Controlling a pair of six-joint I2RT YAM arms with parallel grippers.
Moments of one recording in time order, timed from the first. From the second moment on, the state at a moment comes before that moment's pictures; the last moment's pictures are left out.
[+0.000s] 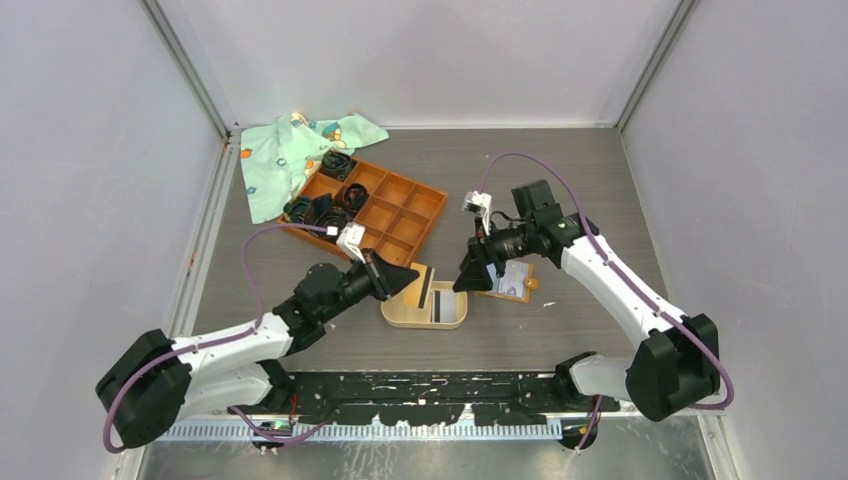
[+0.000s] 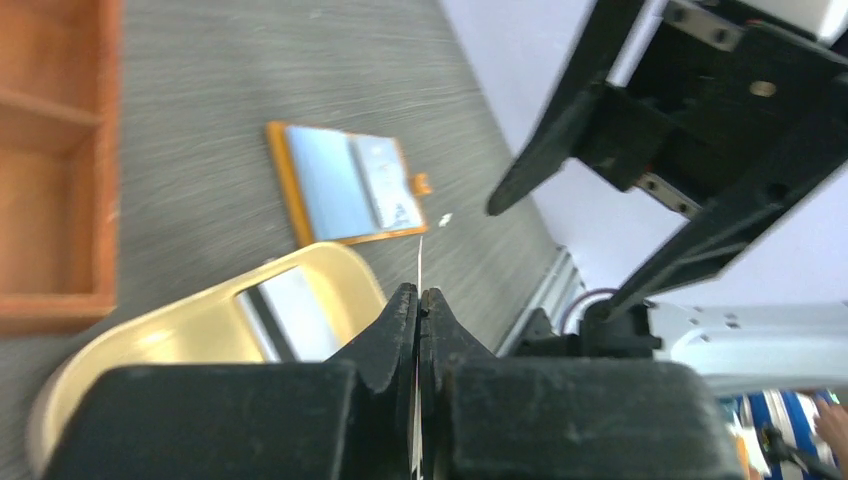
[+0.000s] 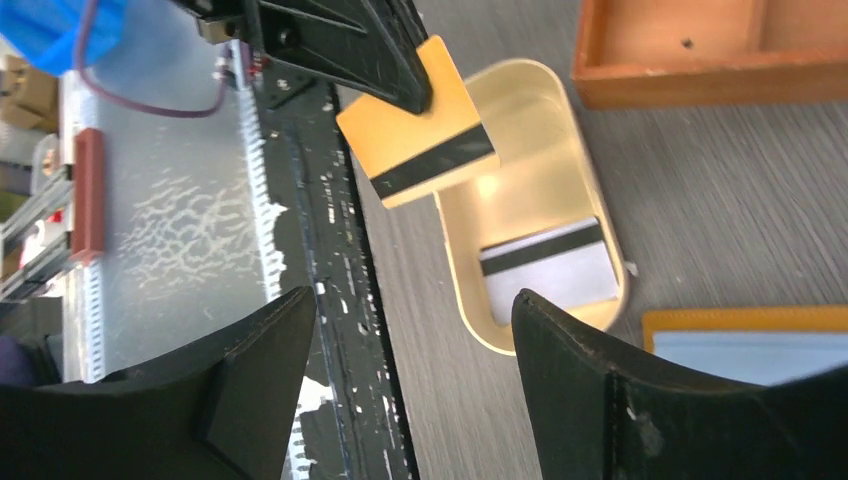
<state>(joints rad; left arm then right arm) -0.82 1.05 0.33 0.59 0.03 -0.87 0.40 1.28 1.00 -0.66 -0.93 -0.26</state>
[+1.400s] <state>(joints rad) -0.80 1.04 0.47 0.64 0.22 -0.68 0.12 1.37 1.09 -0.78 -0.96 -0.29</state>
